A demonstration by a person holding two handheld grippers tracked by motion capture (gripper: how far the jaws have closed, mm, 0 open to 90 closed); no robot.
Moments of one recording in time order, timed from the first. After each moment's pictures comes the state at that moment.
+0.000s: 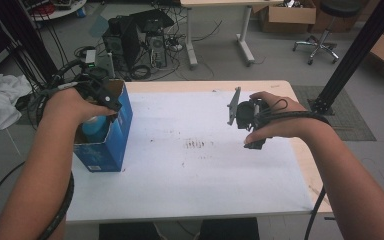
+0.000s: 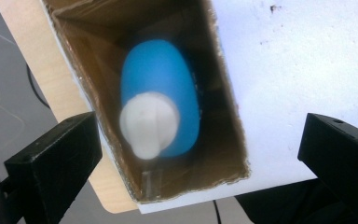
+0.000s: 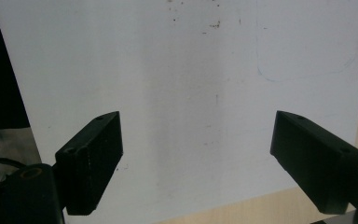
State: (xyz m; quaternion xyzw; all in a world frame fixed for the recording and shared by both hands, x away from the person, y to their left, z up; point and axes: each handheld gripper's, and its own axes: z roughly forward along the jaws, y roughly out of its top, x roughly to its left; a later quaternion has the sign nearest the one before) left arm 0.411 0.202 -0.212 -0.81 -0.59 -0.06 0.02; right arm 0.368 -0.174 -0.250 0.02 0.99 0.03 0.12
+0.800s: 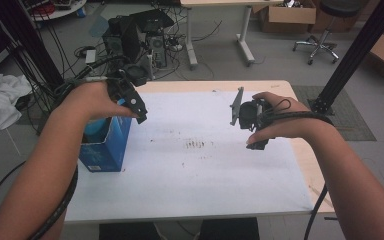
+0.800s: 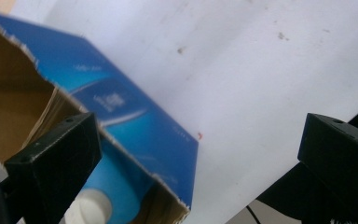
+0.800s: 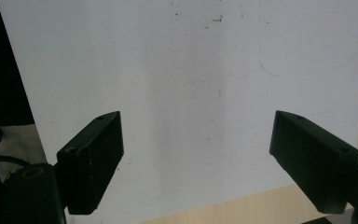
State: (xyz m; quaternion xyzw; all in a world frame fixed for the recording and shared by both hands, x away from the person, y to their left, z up) left arm 0.402 0.125 -0.195 -0.93 -0.35 -0.07 -0.03; right arm 0.367 -0.180 -0.248 0.03 0.99 0.03 0.11
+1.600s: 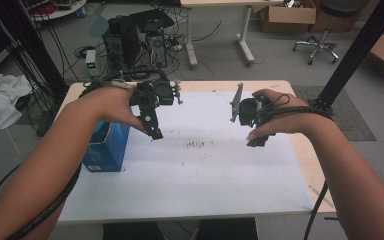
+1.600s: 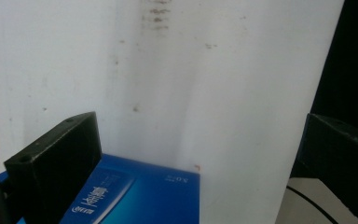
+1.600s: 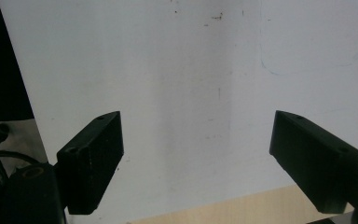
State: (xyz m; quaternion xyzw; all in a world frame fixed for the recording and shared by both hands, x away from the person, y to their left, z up) left arm 0.378 0.074 -0.208 -0.99 -0.09 -0.05 -0.04; right arm 0.376 -0.180 -0.247 0.03 0.99 0.02 0.10
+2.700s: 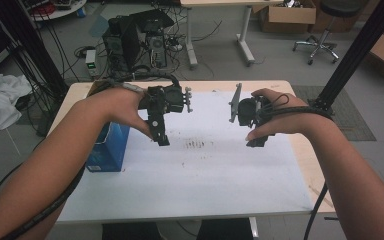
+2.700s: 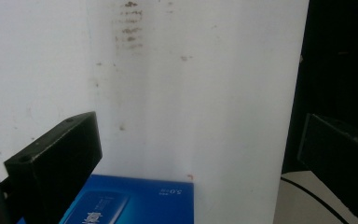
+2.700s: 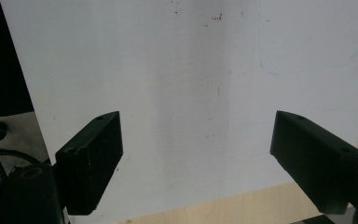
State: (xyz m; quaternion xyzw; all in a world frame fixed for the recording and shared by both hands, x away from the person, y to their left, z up) left arm 0.370 0.055 -0.209 -1.00 -0.04 -0.03 -0.04; right arm 0.373 -0.177 -0.244 0.02 0.99 0.02 0.10
